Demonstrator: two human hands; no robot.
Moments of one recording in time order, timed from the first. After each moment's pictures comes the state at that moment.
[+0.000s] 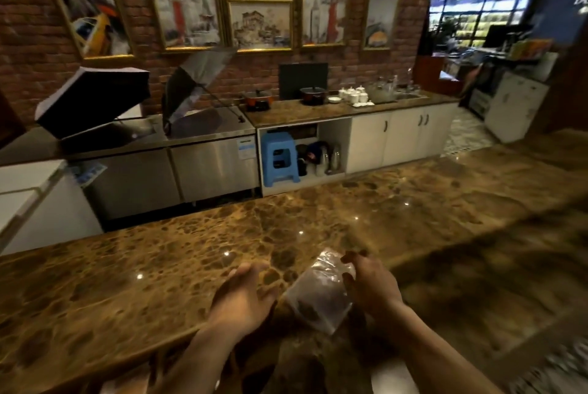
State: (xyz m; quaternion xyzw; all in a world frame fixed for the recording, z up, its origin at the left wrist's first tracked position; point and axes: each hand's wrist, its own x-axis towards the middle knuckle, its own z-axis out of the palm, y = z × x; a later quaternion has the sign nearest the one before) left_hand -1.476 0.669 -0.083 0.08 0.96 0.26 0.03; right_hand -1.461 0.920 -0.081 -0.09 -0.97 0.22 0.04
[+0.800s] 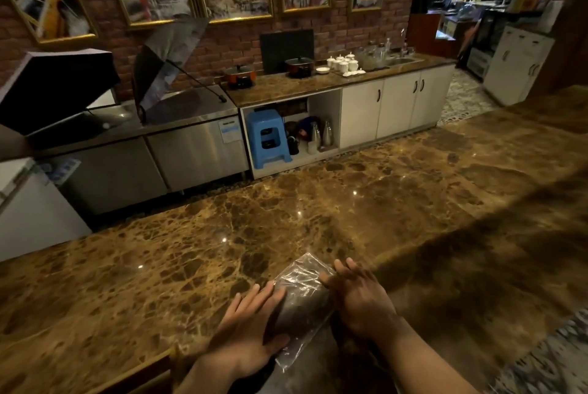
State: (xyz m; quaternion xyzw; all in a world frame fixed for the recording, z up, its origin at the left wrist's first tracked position) left_hand -1.509 0.729 -0.162 0.24 0.96 0.10 0.10; right_hand -1.494 0.983 -0.170 0.07 -0.98 0.16 0.04
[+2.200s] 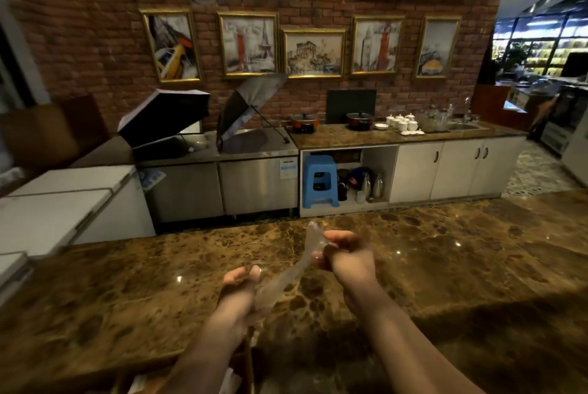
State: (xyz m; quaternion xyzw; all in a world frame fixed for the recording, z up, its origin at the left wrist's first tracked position) left_hand -1.481 0.650 -0.042 -0.28 0.62 0.73 0.04; right_hand -1.500 0.839 0.009 -0.13 -0.61 0.78 0.01
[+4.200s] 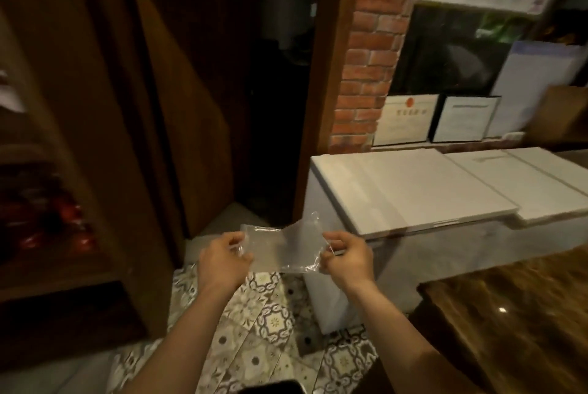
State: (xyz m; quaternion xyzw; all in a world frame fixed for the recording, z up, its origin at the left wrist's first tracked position) left_hand -0.790 0.217 -0.091 -0.72 0.52 0.27 -0.37; right_hand -1.013 0.211 -0.102 0.47 -0.68 0.45 -0.34
